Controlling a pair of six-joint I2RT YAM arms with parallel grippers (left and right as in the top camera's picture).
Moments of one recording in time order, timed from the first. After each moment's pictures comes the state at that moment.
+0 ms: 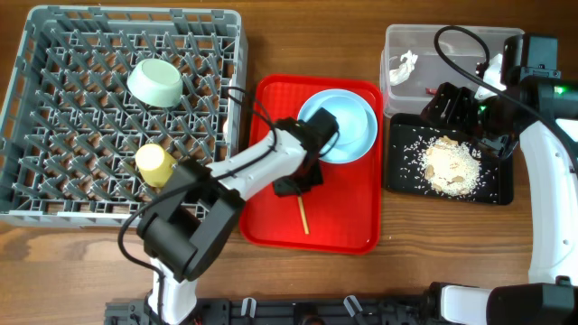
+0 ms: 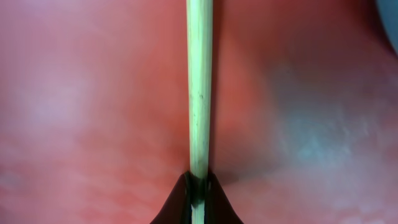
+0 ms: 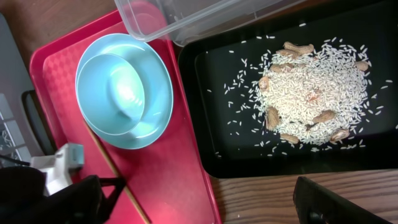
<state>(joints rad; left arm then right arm) -0.71 2.00 1.33 -0.90 0.07 -0.89 -0.13 1.49 1.49 -1.26 -0.22 0.31</state>
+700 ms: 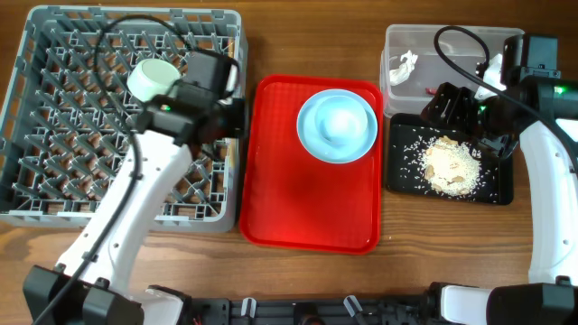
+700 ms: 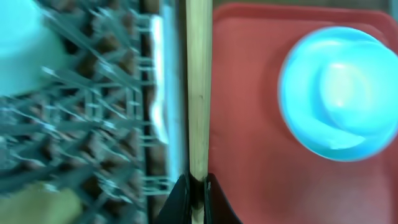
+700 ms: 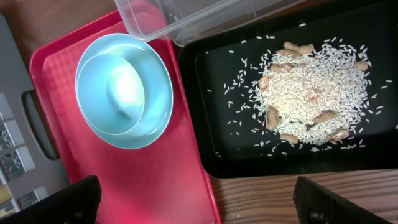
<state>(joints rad) -0.32 1.51 1.34 -0.88 -0.05 -0.22 -0.13 1.49 1.49 -1.26 -0.22 0.31</state>
